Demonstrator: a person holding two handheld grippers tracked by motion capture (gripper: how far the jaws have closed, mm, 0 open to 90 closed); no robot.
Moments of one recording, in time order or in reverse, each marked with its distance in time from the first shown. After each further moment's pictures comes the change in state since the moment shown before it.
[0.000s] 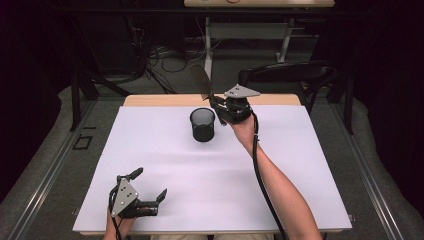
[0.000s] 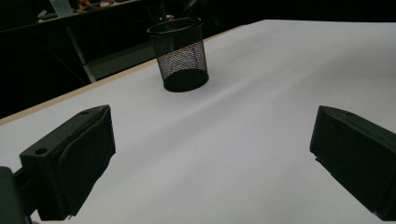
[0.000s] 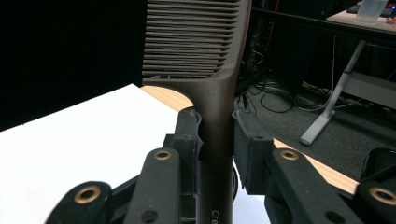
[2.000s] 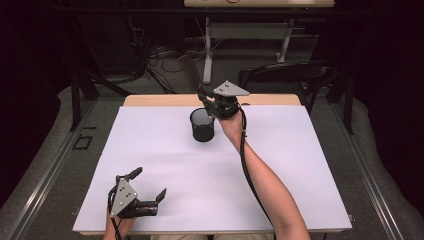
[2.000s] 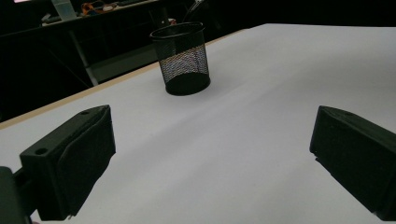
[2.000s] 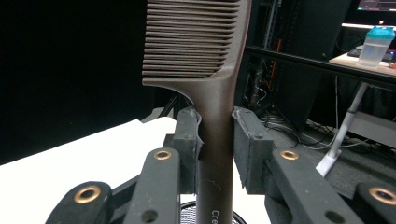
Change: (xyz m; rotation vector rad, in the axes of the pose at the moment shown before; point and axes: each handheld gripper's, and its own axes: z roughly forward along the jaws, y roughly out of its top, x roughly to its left) left arm 0.000 0.001 -0.002 -0.014 0.006 -0.004; right arm 0.013 0.007 0.032 -0.153 0.019 -0.033
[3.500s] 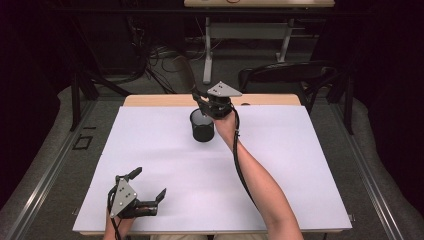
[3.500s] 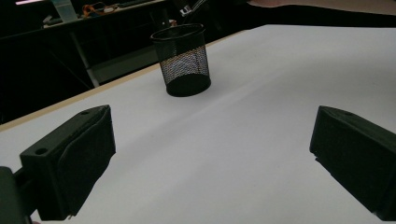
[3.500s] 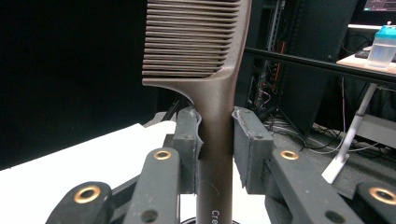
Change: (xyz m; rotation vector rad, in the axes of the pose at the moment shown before) left arm 0.000 0.001 -0.001 -0.003 0.002 0.004; right arm 0.004 -0.010 0.023 -0.021 0.011 0.010
